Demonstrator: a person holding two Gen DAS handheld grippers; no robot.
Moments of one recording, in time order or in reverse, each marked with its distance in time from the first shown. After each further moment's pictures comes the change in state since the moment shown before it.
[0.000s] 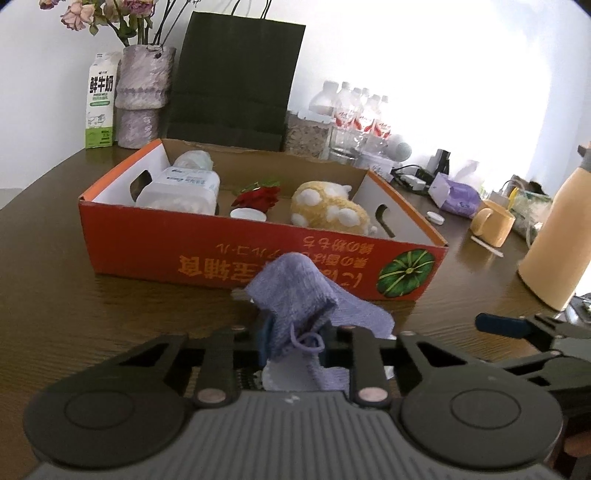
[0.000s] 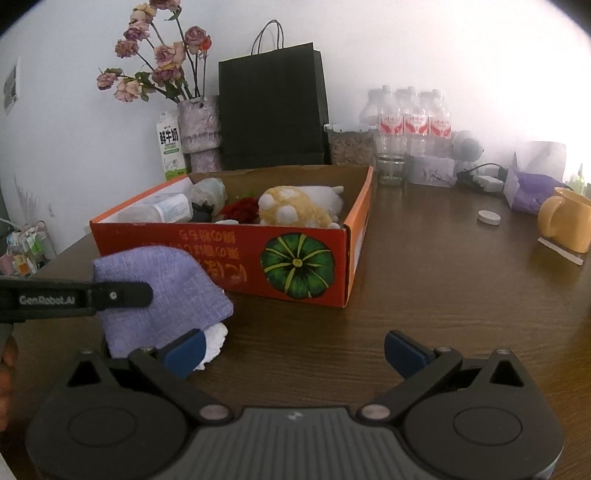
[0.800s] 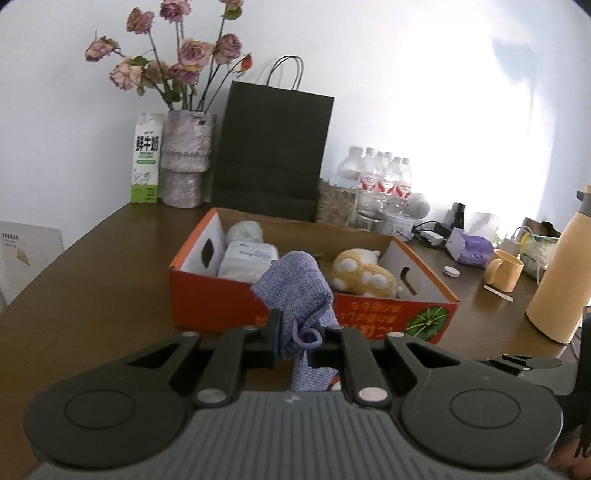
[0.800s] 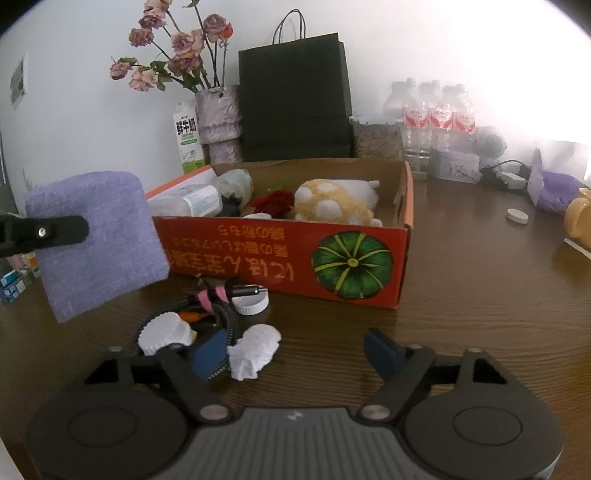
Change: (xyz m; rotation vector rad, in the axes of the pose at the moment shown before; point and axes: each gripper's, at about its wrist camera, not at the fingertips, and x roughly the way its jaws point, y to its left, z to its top) left arm -0.069 0.033 0.014 -0.008 -0.170 0.082; right arm 0.014 0.033 0.004 -0.012 0.034 0.041
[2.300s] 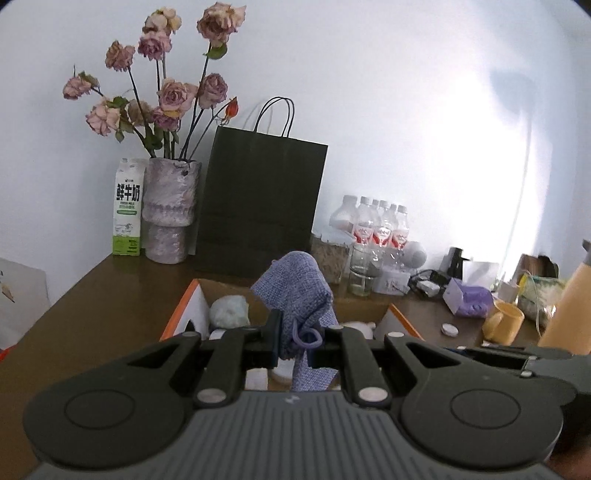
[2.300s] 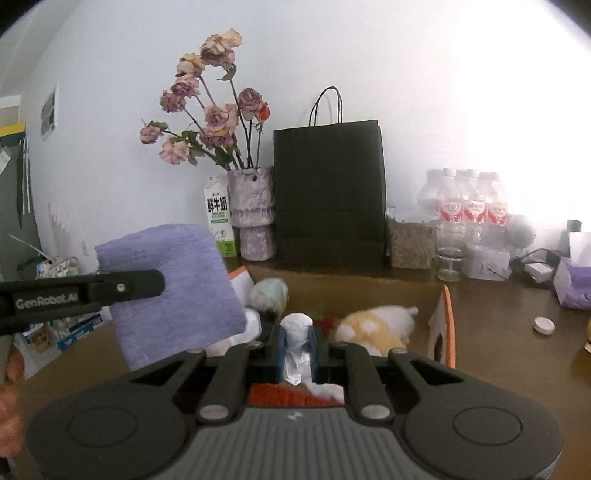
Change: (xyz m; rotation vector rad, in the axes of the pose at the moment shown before) left arm 0.041 -0.008 0.074 -0.005 -0.111 -0.034; right arm -0.001 0.023 0.101 -0.050 -0.205 0.066
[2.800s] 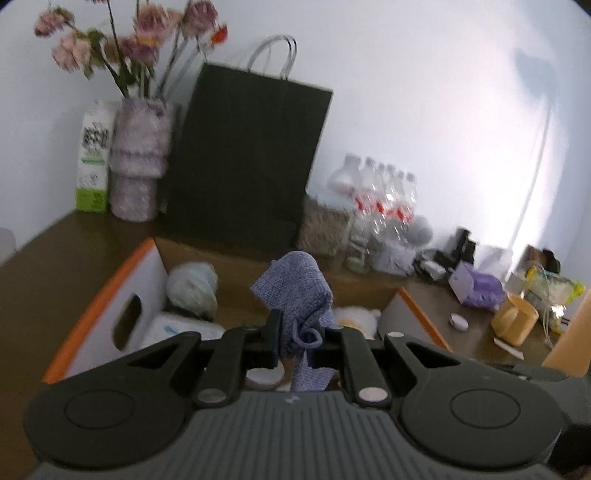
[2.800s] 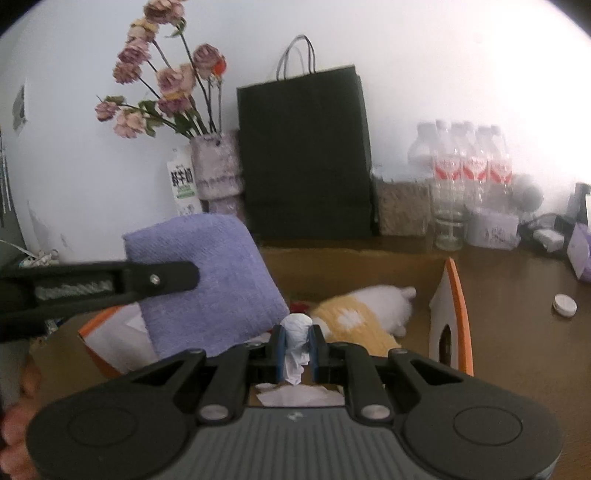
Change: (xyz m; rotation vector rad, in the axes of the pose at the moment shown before) left arm 0.102 -0.003 -0.022 -0.054 0.123 -0.045; right arm 0.077 -0.039 -0.010 0.057 0.108 -0.037
